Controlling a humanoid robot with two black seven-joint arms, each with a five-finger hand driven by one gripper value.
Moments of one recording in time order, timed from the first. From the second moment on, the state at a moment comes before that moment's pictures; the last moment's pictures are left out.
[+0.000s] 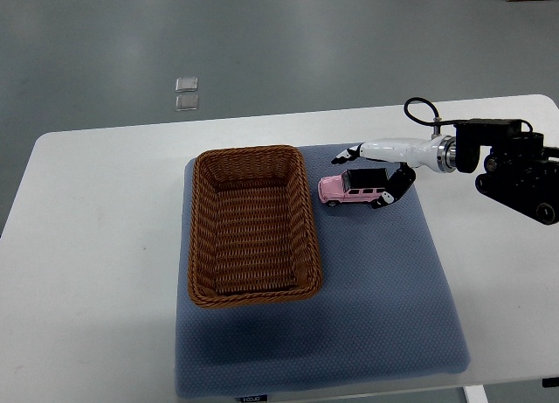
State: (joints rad) left arm -0.04 0.00 -0.07 -0.15 0.12 -0.03 -0.04; right arm 1.02 -0.44 0.11 0.83 -1.42 0.16 0.38
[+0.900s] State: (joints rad) left arm -0.04 0.00 -0.07 -0.15 0.12 -0.03 -0.04; right arm 1.01 -0.40 0.07 0.77 -1.42 0.10 0.32
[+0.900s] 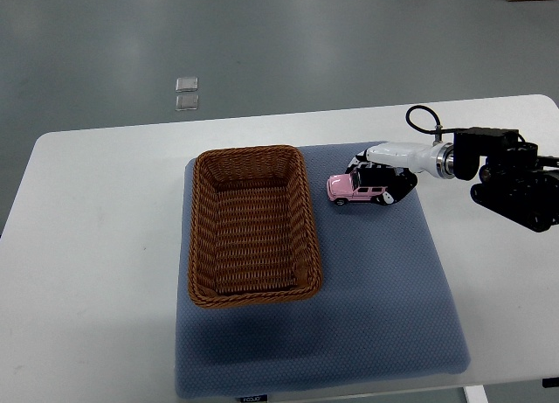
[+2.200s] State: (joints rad) left arm -0.03 0.00 -0.08 -0.15 0.12 -0.03 -0.04; right arm 1.18 -0.10 0.02 0.81 -1.41 -0.04 0.33
